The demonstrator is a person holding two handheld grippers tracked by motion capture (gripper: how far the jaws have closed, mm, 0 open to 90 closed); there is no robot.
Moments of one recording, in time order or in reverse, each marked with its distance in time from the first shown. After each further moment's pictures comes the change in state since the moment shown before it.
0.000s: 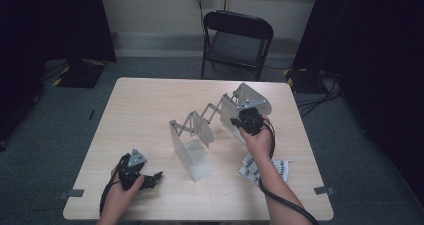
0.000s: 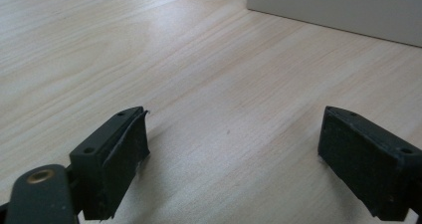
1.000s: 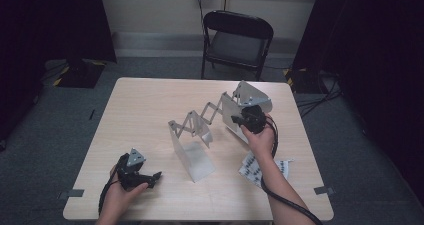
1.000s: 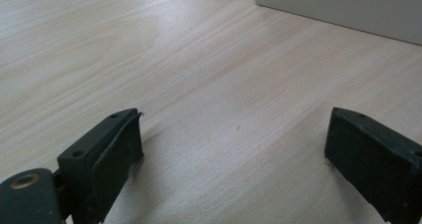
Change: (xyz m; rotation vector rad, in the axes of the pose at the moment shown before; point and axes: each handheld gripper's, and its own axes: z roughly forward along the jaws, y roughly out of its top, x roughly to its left) left arm 0.003 -0.001 -0.001 0.011 0.012 -0.006; right arm 0.000 0.009 -0.016 -0.035 0.019 0.026
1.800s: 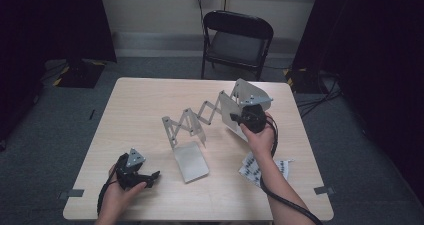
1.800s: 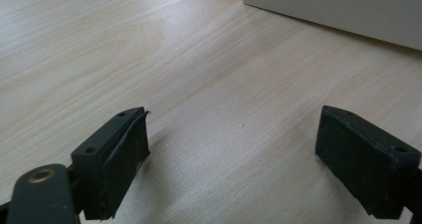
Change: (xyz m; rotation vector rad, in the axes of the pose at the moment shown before) left arm 0.000 0.001 -0.004 0.000 0.017 0.030; right arm 0.003 0.004 -0.005 -0.066 0.020 0.016
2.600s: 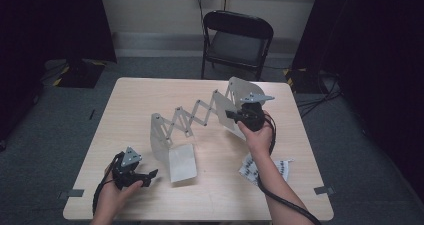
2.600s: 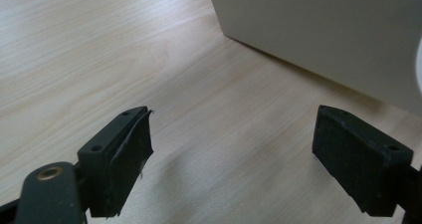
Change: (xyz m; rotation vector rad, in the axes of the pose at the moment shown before) left arm 0.002 0.006 -0.018 -0.036 -0.011 0.001; right arm 0.008 0.011 -0.005 -0.071 0.070 0.038
